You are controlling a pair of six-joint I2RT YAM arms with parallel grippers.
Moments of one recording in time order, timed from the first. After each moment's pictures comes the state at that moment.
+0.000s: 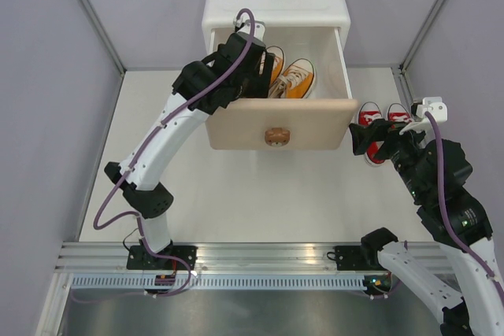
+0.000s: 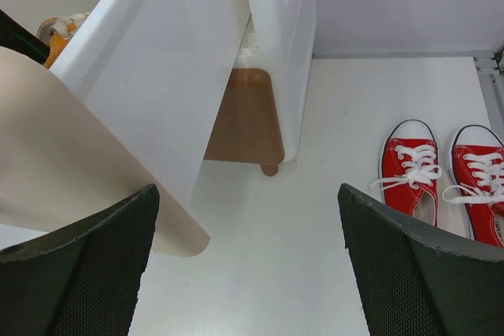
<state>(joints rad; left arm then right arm) -0.80 1.84 2.37 -1.17 -0.49 -0.30 0.42 0.63 1.17 -0.63 0.20 0.24</state>
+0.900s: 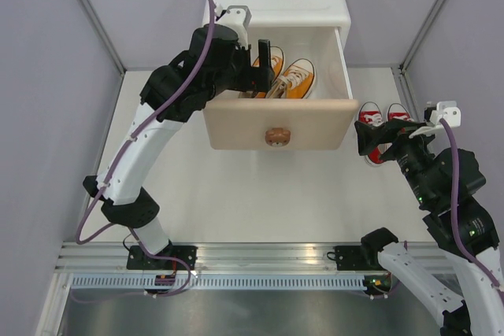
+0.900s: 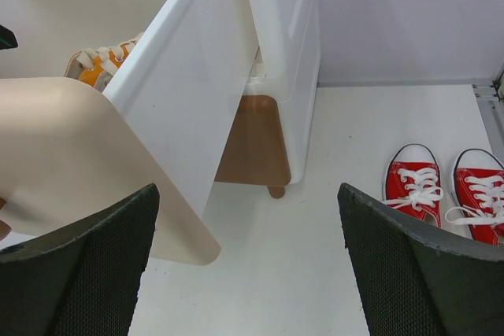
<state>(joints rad) -0.80 1.71 2.37 -1.07 -0.28 -0.38 0.42 0.59 1.18 -0.59 0.20 0.23</state>
